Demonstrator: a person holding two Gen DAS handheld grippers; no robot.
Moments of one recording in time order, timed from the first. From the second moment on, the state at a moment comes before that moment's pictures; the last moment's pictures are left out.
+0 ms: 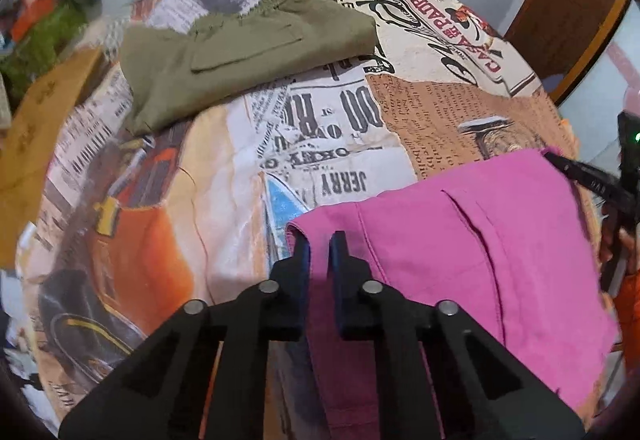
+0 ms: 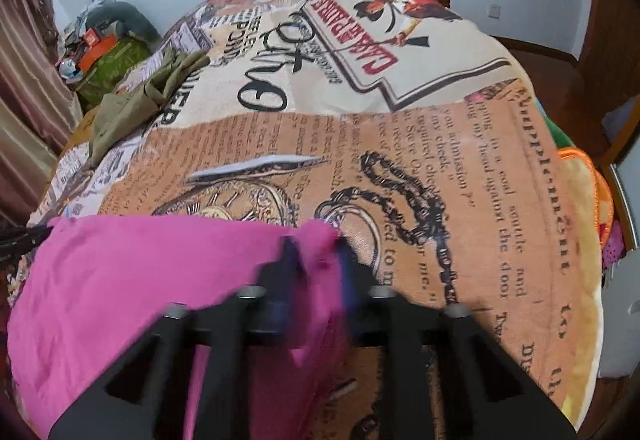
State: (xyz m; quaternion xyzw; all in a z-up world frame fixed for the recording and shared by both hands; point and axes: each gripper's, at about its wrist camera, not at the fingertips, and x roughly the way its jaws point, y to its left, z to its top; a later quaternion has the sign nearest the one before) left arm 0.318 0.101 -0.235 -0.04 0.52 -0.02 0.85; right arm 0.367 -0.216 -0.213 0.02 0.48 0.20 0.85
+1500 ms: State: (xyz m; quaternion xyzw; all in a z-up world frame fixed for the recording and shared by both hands) left arm 0.328 0.056 -0.233 0.03 0.53 -0.10 0.84; right arm 0.332 -0.142 -0.207 -0.09 0.49 0.31 0.81
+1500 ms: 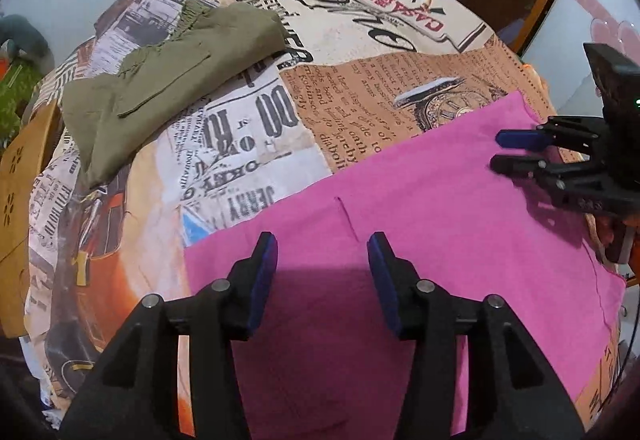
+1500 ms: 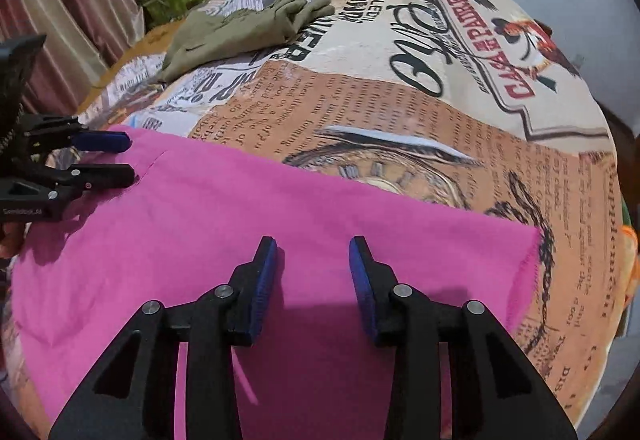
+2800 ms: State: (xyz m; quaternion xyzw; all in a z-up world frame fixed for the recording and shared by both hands) left arm 0.167 0.081 -0.124 -0.11 0.41 -0.02 0.90; right arm 0.202 -0.162 -0.091 -0.06 0.37 0.28 0.88
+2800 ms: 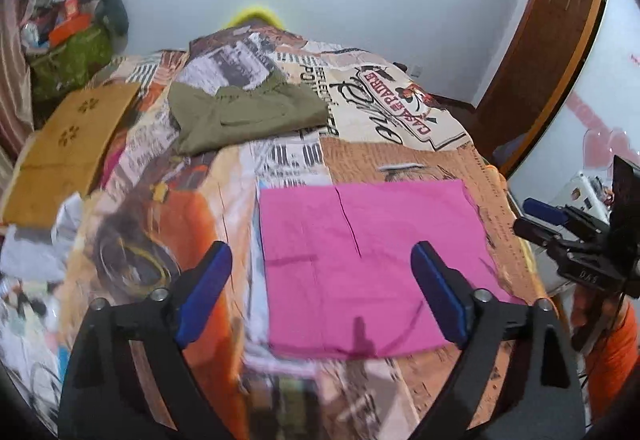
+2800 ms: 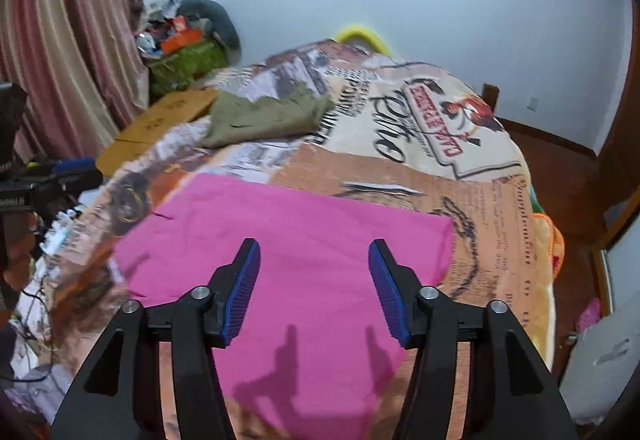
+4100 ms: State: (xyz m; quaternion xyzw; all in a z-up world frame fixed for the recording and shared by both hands) left arm 0.174 0.082 -0.227 -0.33 0.51 0.00 0.80; right arm 0.160 -0.135 -0.183 -0.04 0.47 0.31 0.83
